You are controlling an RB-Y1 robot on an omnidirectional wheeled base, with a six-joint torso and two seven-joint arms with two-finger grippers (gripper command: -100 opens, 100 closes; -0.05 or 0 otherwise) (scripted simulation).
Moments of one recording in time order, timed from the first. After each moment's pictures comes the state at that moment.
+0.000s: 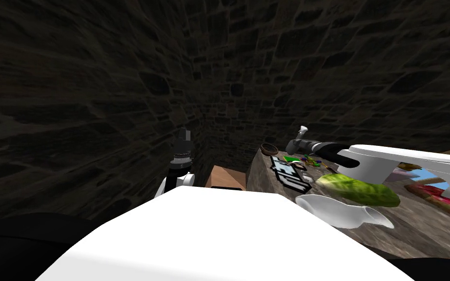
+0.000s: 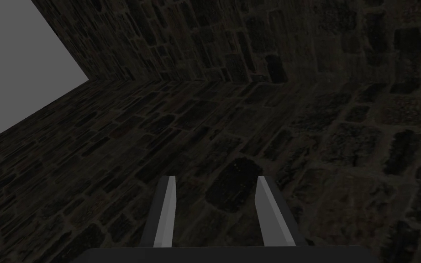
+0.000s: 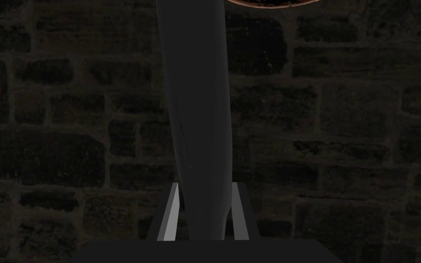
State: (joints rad) left arm 0.48 0.05 -0.07 -2.33 -0.11 -0.51 -0.10; right arm 0.73 -1.70 -0.31 -1.92 0.00 0.40 -0.15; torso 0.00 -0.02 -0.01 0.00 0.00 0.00
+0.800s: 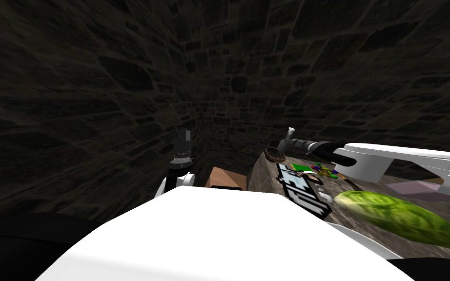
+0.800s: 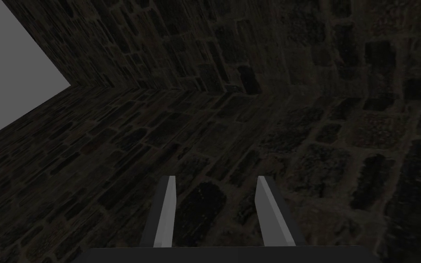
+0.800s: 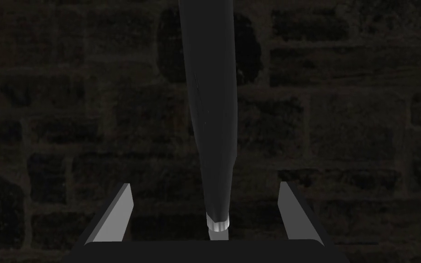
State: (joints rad) left arm 0.48 0.05 -0.07 -2.33 -0.11 -0.51 -0.10; right arm 0.74 -1.75 -0.31 -1.95 -0.05 0.39 -0.20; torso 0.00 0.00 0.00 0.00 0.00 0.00
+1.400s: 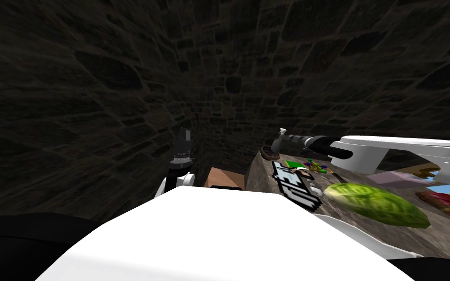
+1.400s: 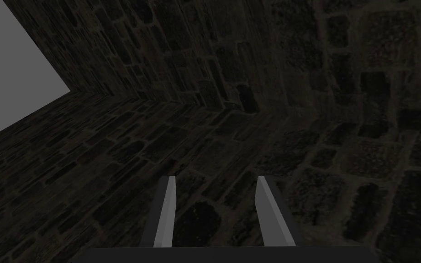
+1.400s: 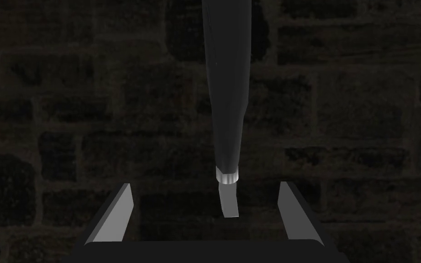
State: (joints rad) left arm 0.48 0.05 -0.07 -2.33 -0.11 -0.51 -0.10; right arm 0.77 -1.83 -0.38 -1.98 -0.12 0.40 -0.19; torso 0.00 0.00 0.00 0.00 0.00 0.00
